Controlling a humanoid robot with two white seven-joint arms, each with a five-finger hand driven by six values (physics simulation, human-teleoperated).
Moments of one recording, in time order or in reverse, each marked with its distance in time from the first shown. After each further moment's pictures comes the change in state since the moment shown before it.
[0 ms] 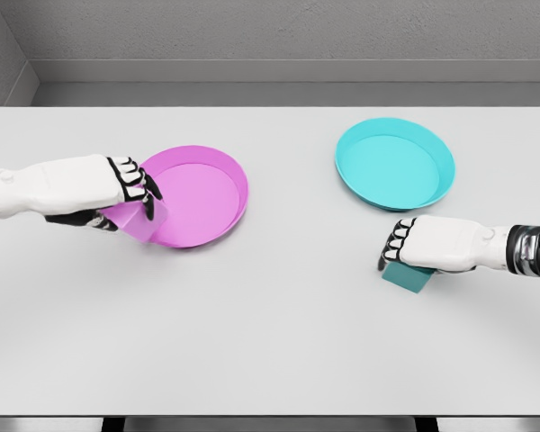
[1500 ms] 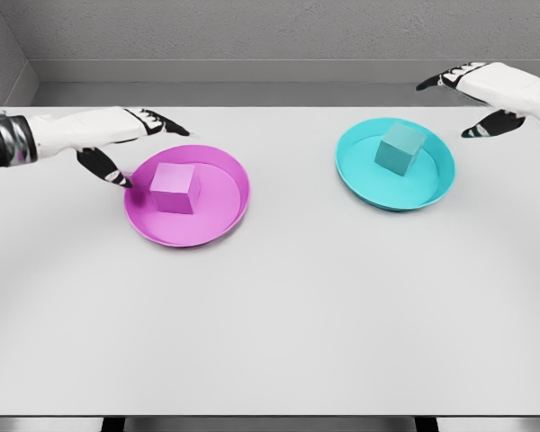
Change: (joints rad) left arm -0.212 -0.262 -0.183 0.480 0.175 0.000 -0.074; right arm -0.331 0.257 -0.317 0.585 -0.107 -0.002 0.001
